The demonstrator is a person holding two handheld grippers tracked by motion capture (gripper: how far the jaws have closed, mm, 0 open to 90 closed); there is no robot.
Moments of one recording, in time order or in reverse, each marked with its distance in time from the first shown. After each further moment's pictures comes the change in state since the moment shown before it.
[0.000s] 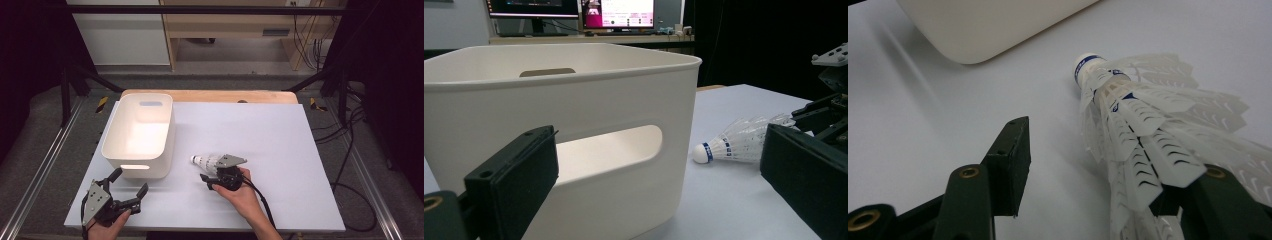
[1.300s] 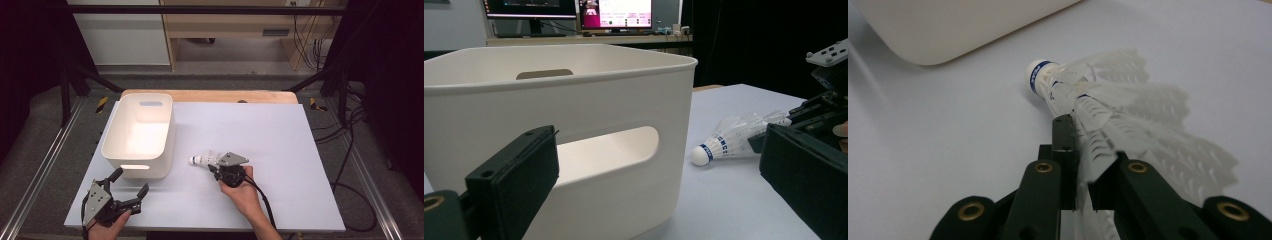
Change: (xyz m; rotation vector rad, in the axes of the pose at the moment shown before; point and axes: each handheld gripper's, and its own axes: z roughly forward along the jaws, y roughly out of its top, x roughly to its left) left arm -0.002 0.001 0.000 0.001 -0.009 0.006; right arm -0.010 -0.001 0.000 -0.028 -0.098 -0.037
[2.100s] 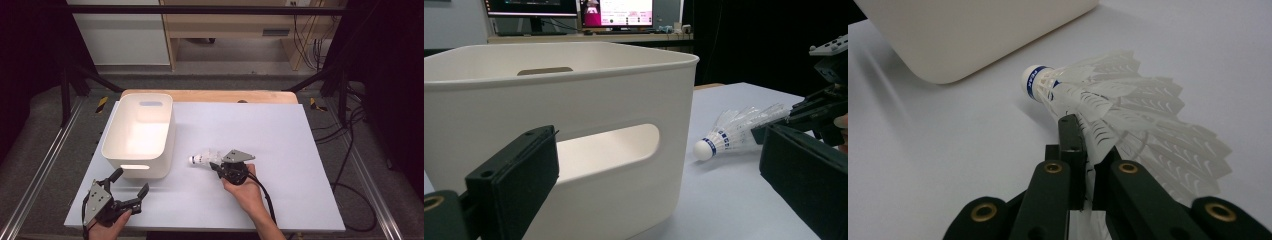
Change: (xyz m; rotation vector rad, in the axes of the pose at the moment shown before) left arm 0.000 -0.001 0.001 0.006 0.003 0.000; right arm -0.011 0.001 -0.006 -0.038 0.065 0.061
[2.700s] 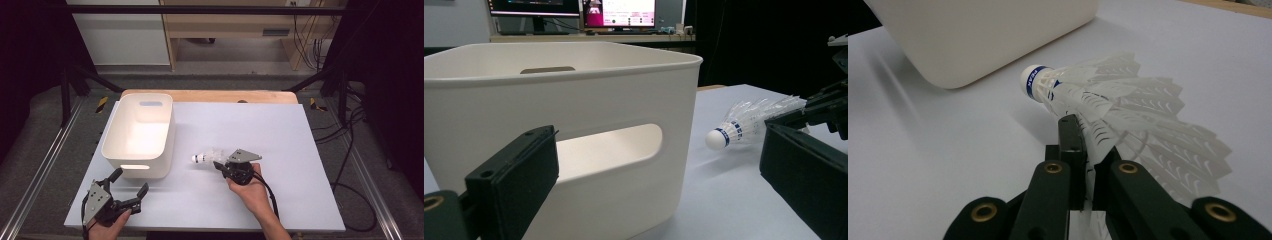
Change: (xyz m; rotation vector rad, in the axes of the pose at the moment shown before) left arm 0.001 0.000 -0.001 -0.002 0.007 -0.005; right arm -0.004 0.004 -0.018 -0.022 0.006 -0.014
